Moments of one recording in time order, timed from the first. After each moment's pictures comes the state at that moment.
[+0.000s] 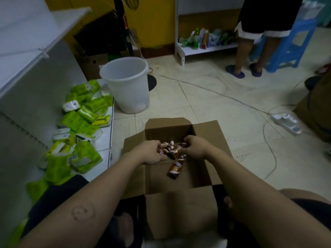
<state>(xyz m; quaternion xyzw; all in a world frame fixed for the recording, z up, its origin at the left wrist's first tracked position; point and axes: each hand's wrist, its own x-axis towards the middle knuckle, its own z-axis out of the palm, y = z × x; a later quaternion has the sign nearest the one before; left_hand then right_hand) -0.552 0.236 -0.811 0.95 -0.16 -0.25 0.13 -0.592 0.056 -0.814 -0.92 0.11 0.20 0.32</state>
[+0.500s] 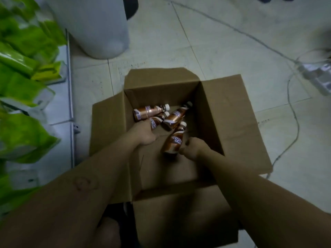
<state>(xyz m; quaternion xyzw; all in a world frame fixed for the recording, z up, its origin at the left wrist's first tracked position) -0.410 0.221 -1.039 0.91 -0.09 -0.37 0.17 -0.504 0.061 -1.028 -0.82 0.29 0.38 0.33</state>
